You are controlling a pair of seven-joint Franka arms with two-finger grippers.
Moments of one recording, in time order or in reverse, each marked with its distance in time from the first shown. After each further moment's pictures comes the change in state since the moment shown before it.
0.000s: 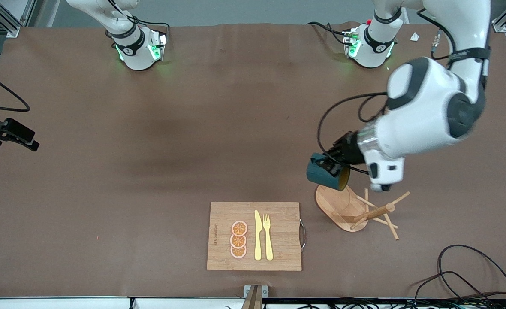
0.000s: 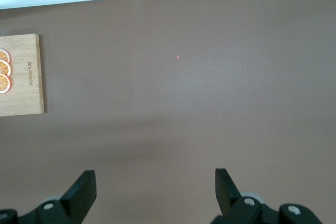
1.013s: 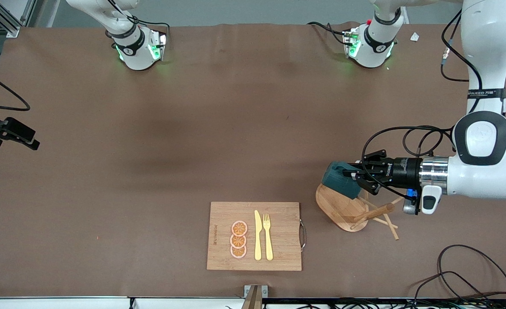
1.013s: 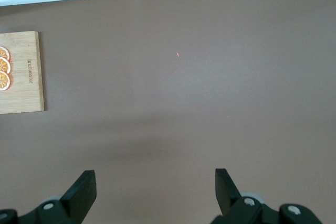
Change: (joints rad) left arm 0.219 0.132 -0.002 -0.009 -0.400 -0.179 0.318; right arm 0.000 0.000 0.001 0.004 0.000 -0.014 0.000
